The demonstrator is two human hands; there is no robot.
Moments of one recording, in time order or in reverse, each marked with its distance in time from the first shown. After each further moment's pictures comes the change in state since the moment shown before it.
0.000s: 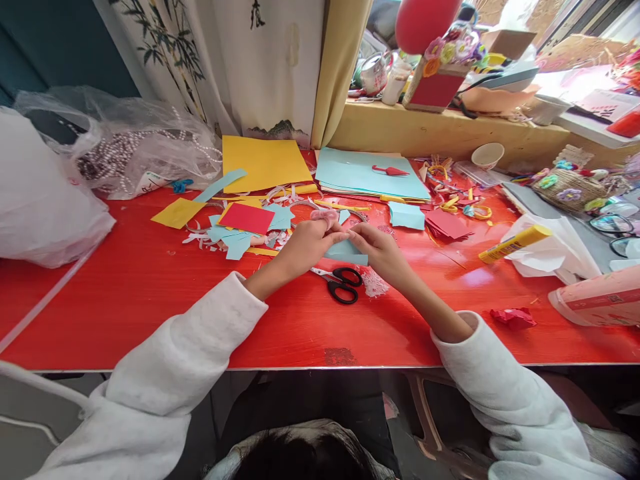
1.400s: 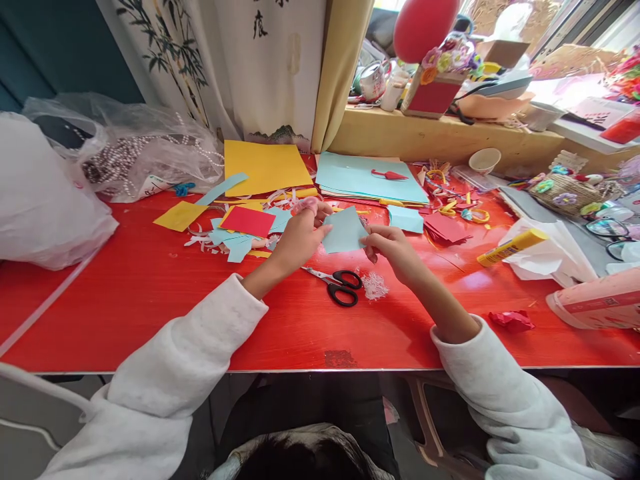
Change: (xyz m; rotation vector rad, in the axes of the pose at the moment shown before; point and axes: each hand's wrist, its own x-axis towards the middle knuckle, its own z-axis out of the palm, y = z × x) left_hand 0.009 -0.012 -0.005 -0.117 0.192 -0.060; right_hand 0.004 -0.008 -0.016 0.385 -0.020 0.197
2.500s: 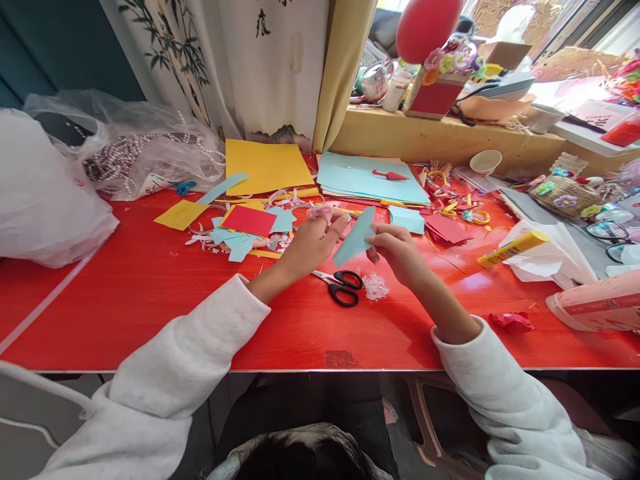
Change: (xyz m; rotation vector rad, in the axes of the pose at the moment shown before) left_hand -0.013 0.022 0.005 0.051 -0.105 0.065; right_hand -0.004 -0.001 -0.001 0.142 -0.019 -0.072
